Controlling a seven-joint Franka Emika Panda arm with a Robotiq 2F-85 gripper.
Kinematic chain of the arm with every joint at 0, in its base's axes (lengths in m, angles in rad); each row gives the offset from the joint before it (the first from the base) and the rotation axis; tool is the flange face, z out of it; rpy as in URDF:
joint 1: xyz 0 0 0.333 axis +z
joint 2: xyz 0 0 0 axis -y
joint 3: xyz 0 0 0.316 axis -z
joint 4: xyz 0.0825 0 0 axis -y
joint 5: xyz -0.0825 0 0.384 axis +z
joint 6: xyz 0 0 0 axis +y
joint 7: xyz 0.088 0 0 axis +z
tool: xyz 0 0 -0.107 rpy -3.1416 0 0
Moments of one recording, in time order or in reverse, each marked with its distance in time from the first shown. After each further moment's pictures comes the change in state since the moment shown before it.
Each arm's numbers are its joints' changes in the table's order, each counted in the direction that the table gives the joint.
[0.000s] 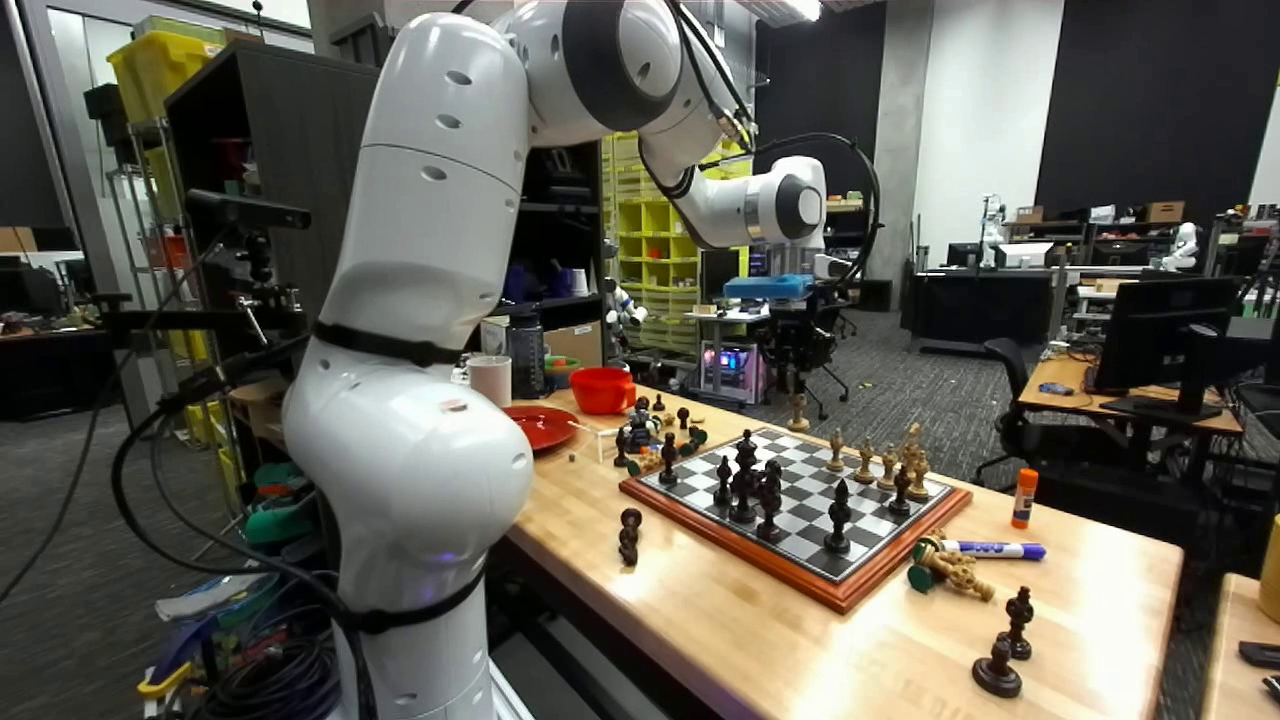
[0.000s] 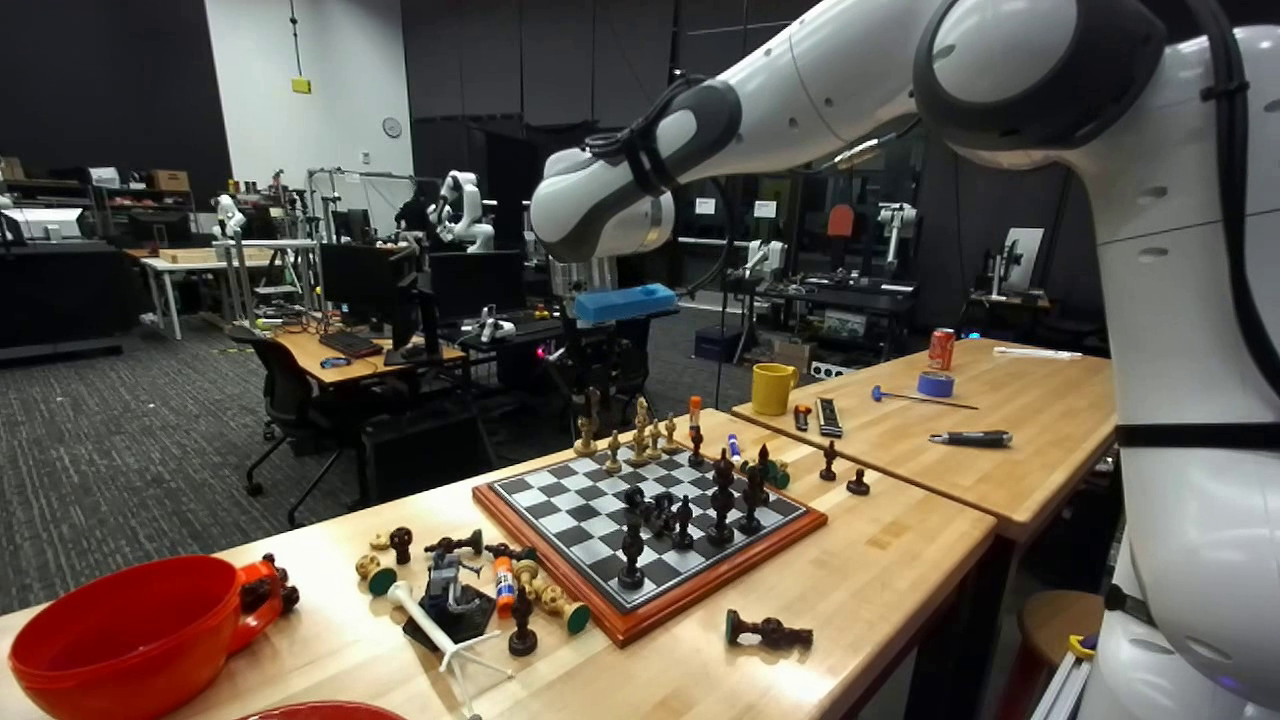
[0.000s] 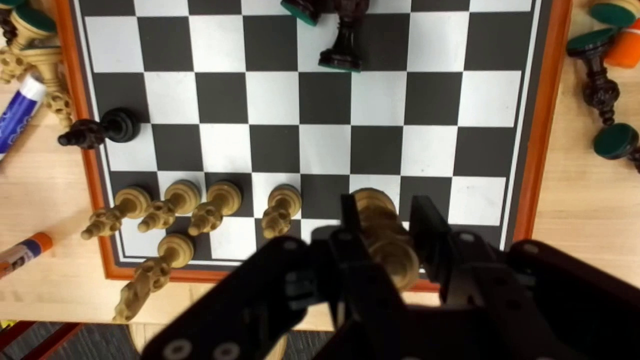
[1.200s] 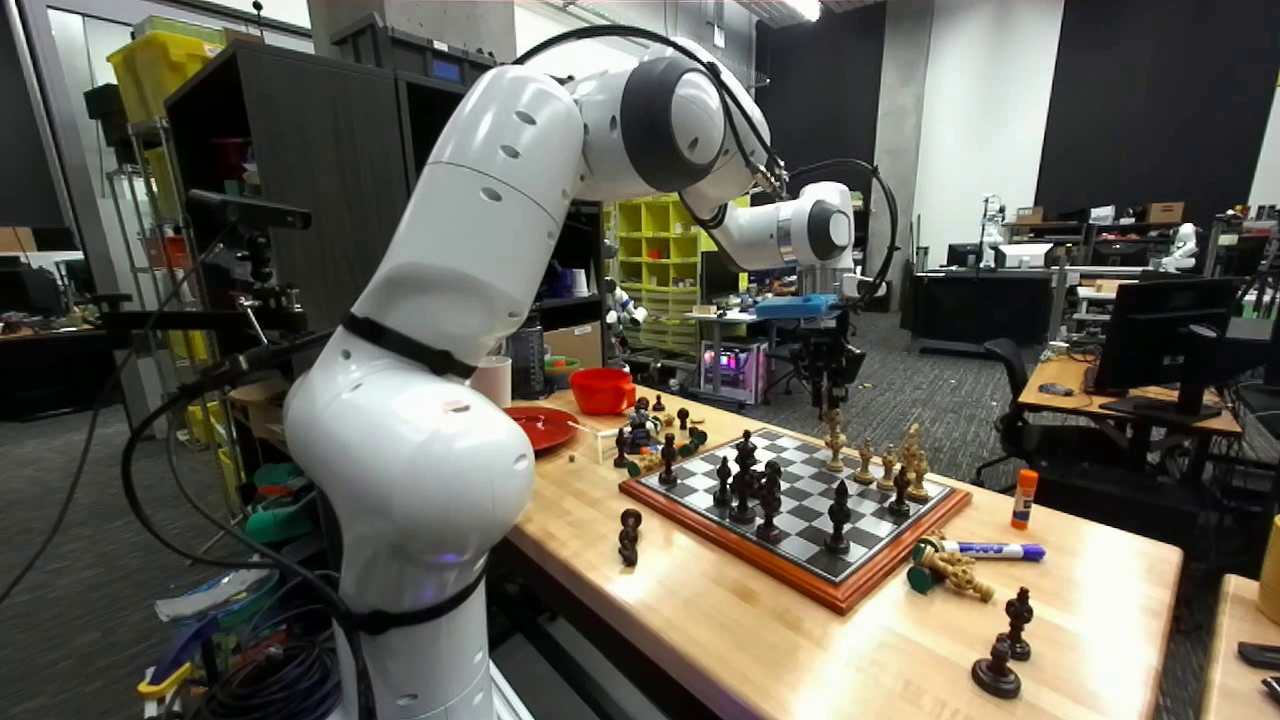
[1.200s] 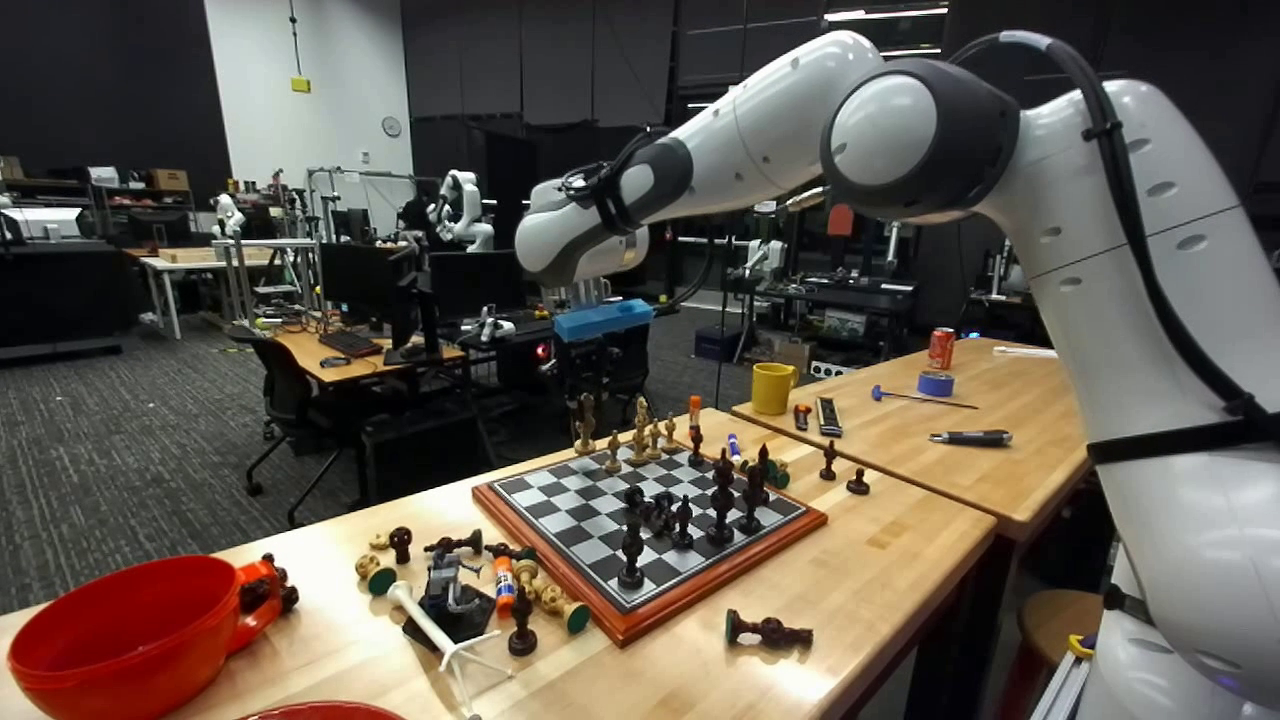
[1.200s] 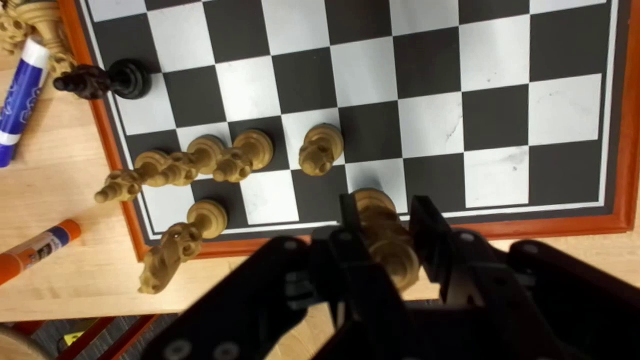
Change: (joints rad) arm 0.002 -0.214 0.044 0.246 -0.037 0.047 -0.112
